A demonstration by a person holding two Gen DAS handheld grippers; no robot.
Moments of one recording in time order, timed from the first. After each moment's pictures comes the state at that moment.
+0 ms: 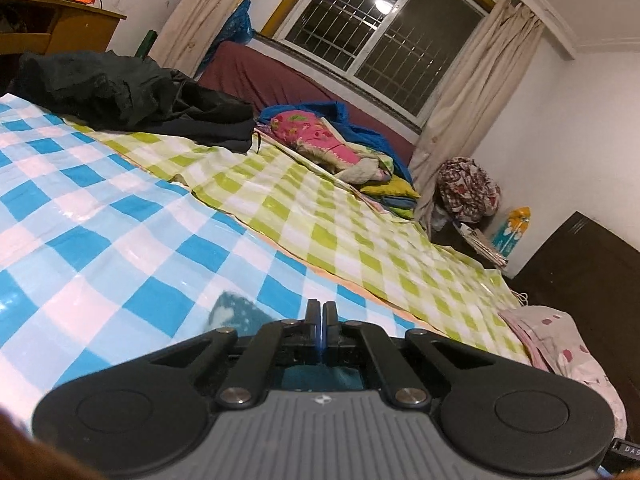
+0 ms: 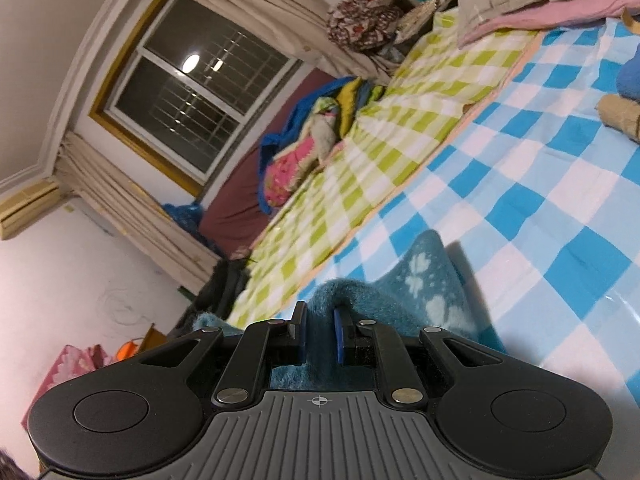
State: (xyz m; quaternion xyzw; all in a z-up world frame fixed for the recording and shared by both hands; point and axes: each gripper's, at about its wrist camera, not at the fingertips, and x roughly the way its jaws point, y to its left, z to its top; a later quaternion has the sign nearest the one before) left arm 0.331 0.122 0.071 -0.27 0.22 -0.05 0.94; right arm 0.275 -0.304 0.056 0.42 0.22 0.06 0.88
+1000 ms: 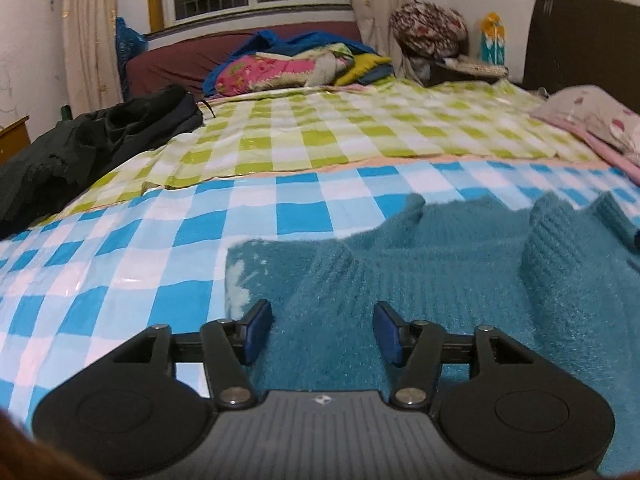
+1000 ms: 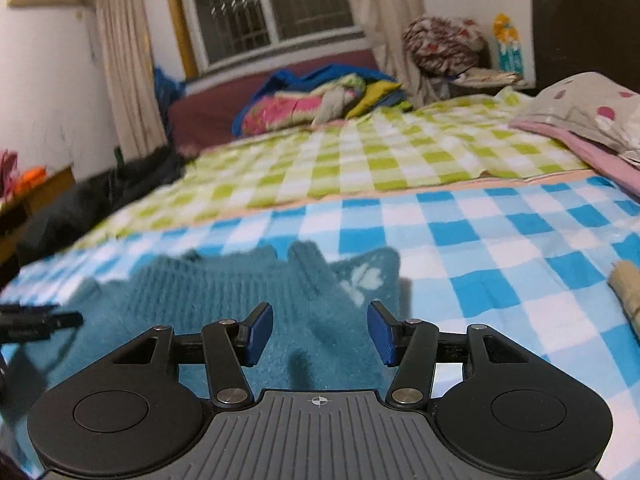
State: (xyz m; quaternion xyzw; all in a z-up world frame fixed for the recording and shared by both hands) left arm 0.357 0.069 0.032 0.06 0.33 -0.09 0.94; right arm 0.313 -0.258 0.048 0.08 0.28 0.03 0.96
